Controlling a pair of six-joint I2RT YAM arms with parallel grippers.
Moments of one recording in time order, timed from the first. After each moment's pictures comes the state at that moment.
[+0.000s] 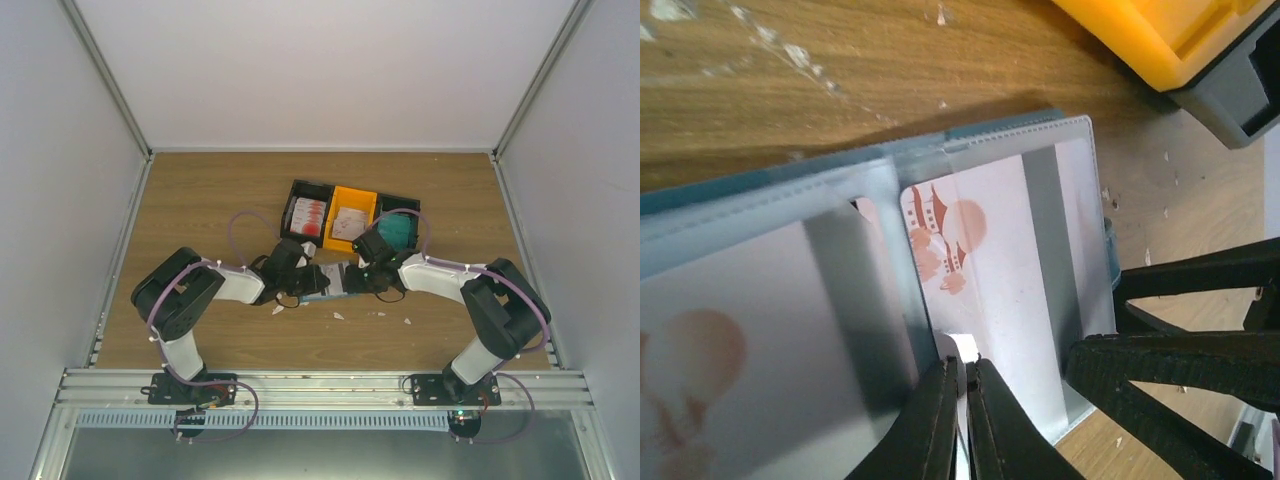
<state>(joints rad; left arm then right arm) -0.68 1.76 0.69 0.32 0.34 -0.85 0.65 1.61 0.81 -0.32 -0.14 0.57</state>
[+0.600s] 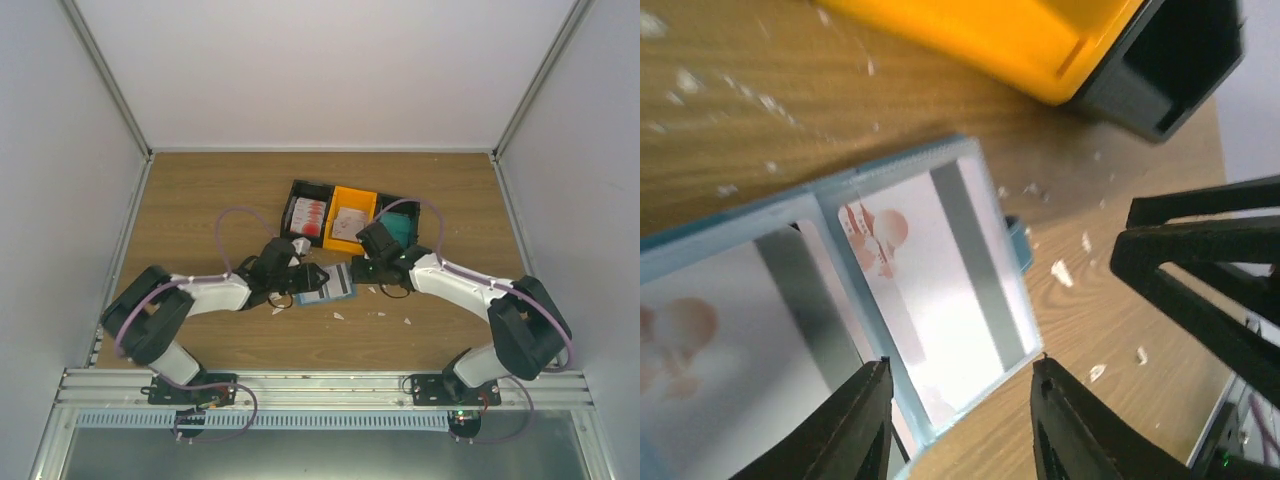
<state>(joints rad) -0.69 1.61 0.64 0.26 0.34 -0.80 0.66 1.48 0.84 -0.40 0.01 0.58</state>
